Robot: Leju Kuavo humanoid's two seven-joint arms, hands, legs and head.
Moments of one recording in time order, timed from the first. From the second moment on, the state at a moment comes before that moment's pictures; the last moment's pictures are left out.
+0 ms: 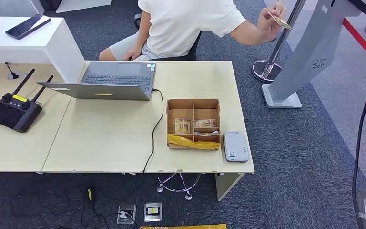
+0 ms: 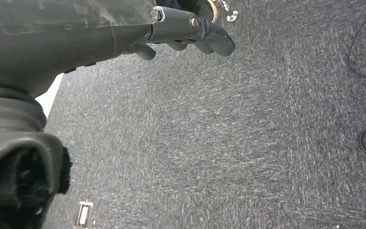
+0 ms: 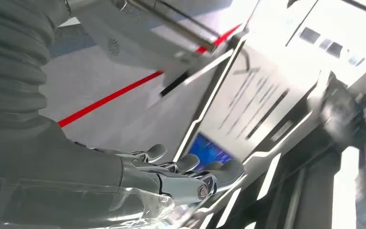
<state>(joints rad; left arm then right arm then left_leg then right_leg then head) -0.14 0.17 -0.16 -0.22 -0.17 0.30 -0.13 -0.97 -0.50 0.08 -1.00 0.45 -0.20 -0.13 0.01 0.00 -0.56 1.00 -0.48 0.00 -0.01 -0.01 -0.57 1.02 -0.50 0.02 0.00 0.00</state>
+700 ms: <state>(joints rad) -0.14 0.17 -0.15 -0.21 -0.14 0.30 -0.13 -1.11 -0.27 0.48 -0.65 0.61 -0.17 -0.22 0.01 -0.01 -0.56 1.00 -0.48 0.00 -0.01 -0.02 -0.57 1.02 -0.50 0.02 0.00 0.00</state>
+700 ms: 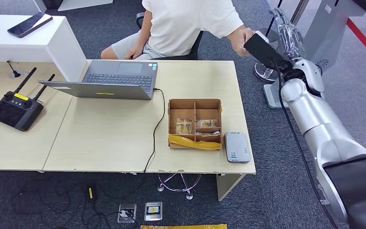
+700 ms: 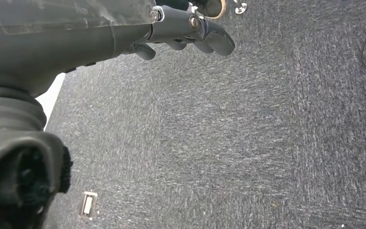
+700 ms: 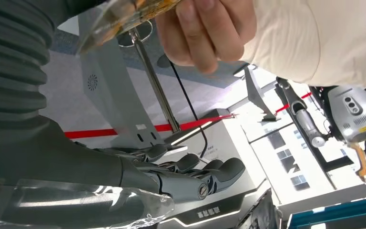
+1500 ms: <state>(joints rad) -0.13 0.18 -0.15 -0.21 -0.14 0.27 -0.12 -1.14 -0.22 0.55 -0.54 0.61 -0.18 -0.24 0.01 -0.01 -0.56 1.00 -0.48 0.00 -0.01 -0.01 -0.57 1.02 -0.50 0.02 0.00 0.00</state>
